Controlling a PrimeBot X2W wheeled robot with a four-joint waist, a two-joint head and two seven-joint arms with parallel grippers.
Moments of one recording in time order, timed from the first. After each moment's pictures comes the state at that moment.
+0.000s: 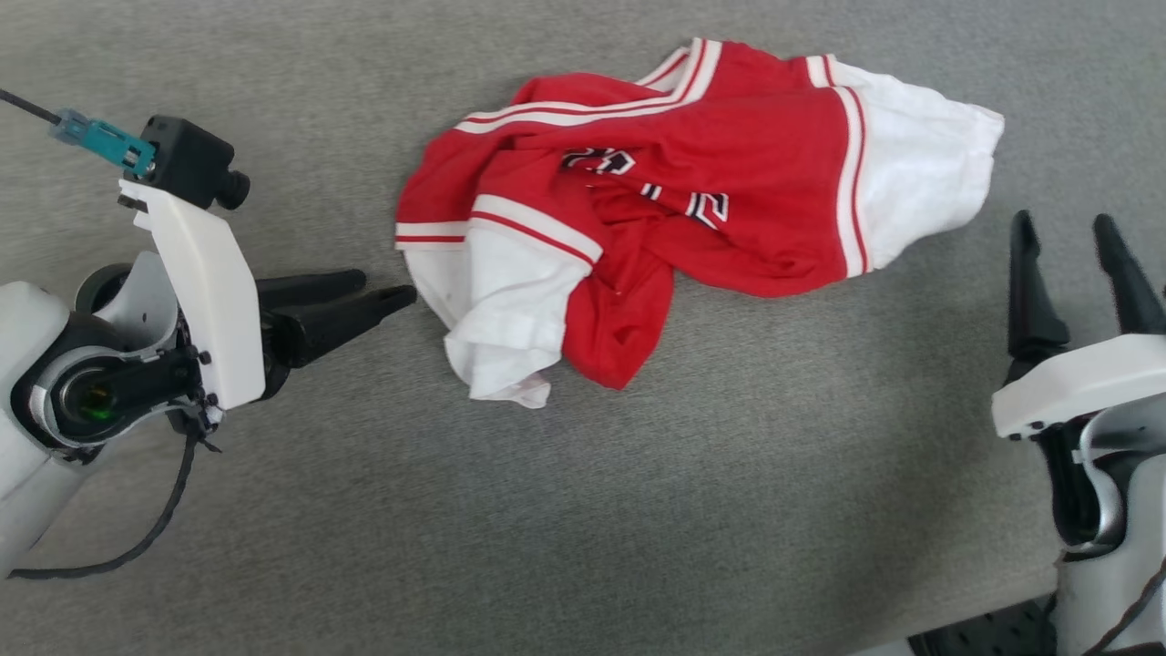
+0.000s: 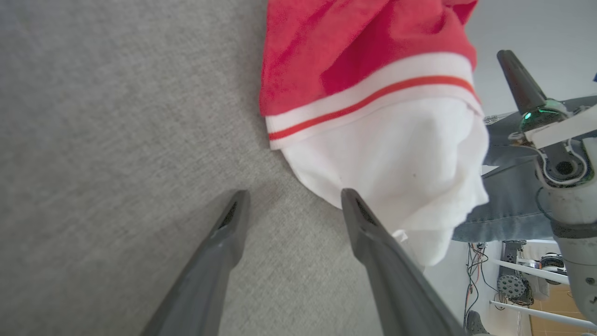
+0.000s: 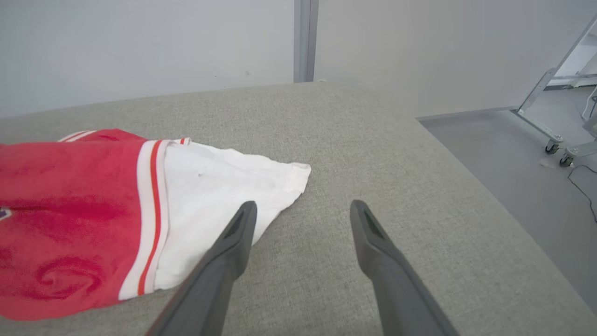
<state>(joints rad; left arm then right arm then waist) -0.92 0.88 -0.96 0.15 -1.55 -0.13 0.52 -0.33 -0.05 -0.24 0.09 0.16 0.13 0.07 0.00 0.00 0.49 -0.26</state>
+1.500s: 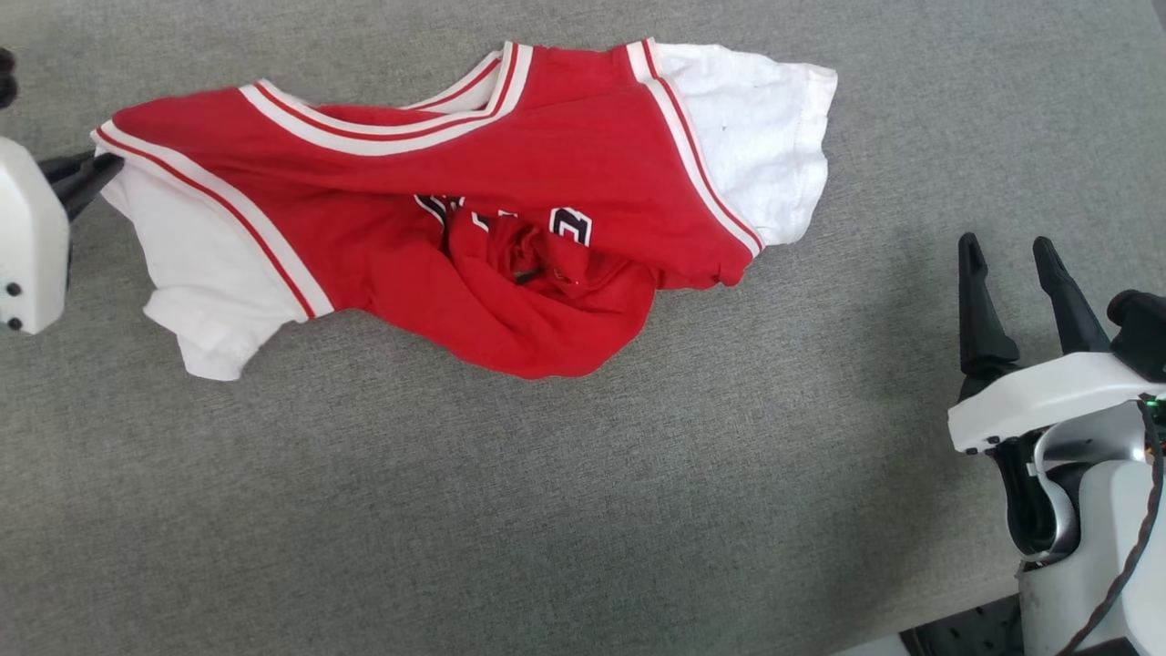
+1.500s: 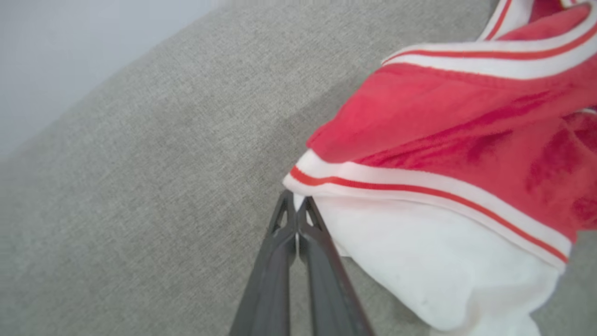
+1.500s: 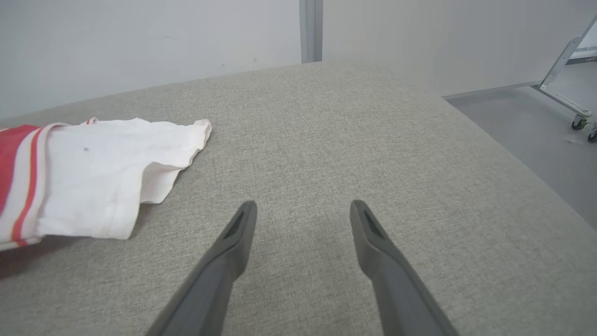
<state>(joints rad) -1.16 1.06 -1.12 0.35 -1.15 -0.13 0.35 -0.34 -0.05 -0.17 0.21 0.22 0.13 -0.03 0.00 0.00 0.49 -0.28</state>
